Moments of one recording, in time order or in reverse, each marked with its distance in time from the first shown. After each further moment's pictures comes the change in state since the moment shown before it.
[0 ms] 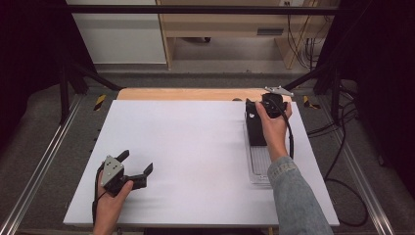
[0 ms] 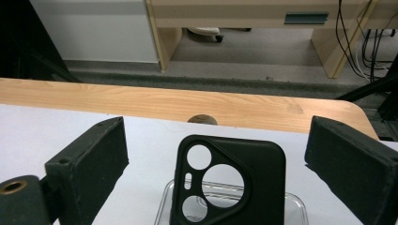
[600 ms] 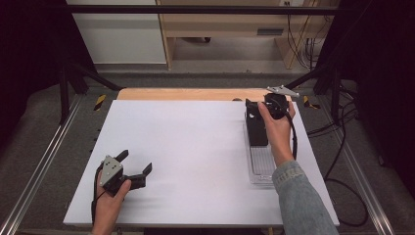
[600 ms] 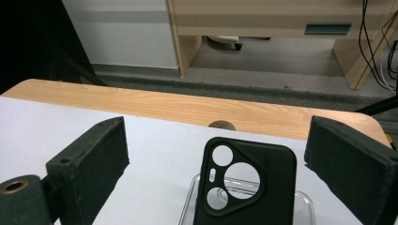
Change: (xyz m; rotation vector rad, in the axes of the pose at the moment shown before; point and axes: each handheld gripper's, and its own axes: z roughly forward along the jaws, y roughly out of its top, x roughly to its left) left arm 0.002 0.000 -0.001 -0.002 -0.002 0.001; right arm 0.003 0.009 -0.028 -0.024 0.082 -0.022
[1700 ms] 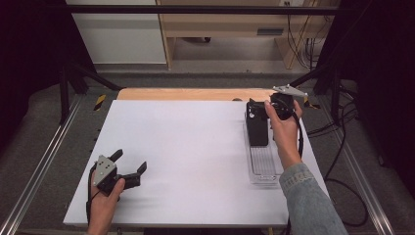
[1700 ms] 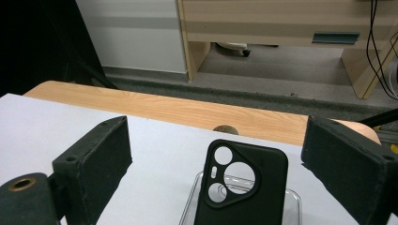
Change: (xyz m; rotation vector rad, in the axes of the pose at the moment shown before) left arm 0.012 0.000 -0.007 -0.012 0.026 -0.017; right arm -0.003 0.007 -0.023 -0.020 0.039 -0.021
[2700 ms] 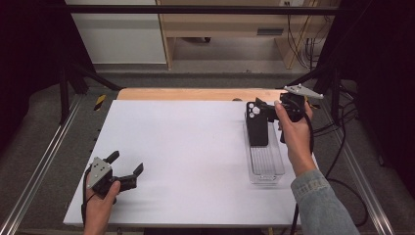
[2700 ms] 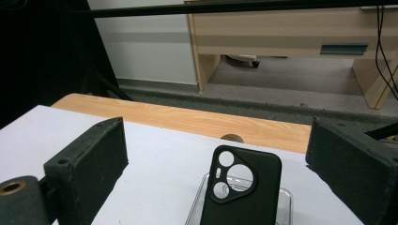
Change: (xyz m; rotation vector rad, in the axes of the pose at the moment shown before) left arm 0.002 0.002 -0.012 -0.008 -0.006 -0.007; right arm -0.006 0.011 -0.035 -0.054 0.053 0.022
